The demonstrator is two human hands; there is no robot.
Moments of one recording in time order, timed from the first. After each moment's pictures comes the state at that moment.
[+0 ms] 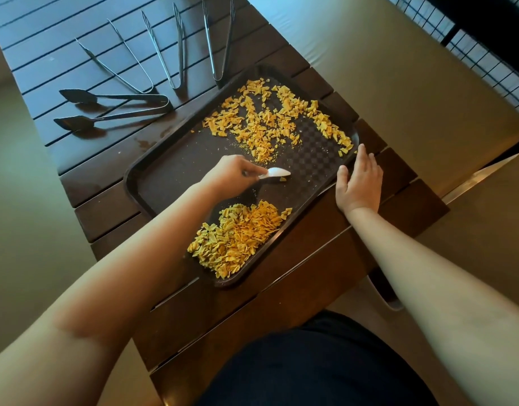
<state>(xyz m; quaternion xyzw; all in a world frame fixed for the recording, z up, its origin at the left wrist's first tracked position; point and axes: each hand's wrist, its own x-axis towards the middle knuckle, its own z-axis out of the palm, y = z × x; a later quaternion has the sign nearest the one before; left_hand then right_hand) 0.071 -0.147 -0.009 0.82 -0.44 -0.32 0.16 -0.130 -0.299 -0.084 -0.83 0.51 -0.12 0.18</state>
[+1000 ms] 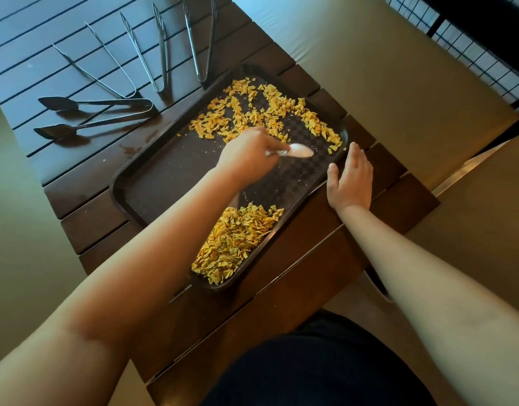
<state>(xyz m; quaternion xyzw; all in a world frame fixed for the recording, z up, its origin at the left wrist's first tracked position) 0.047 -0.199 0.017 0.82 -0.52 -0.20 0.16 -0.130 -0.299 -0.084 -0.83 0.52 -0.12 0.19</state>
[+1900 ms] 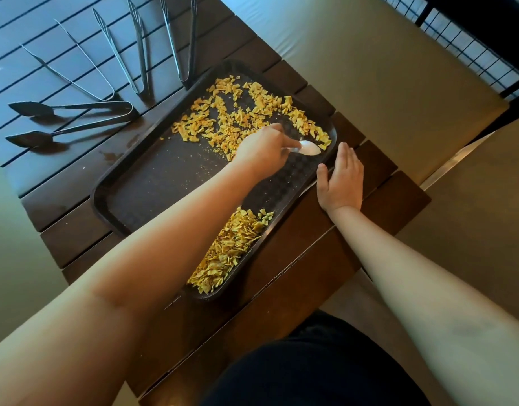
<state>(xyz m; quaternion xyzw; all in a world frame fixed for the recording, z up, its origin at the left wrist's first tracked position) 0.034 -0.248 -0.014 0.79 -0.56 -0.20 0.12 -0.129 -0.300 -0.085 -0.83 0.52 -0.11 0.19</state>
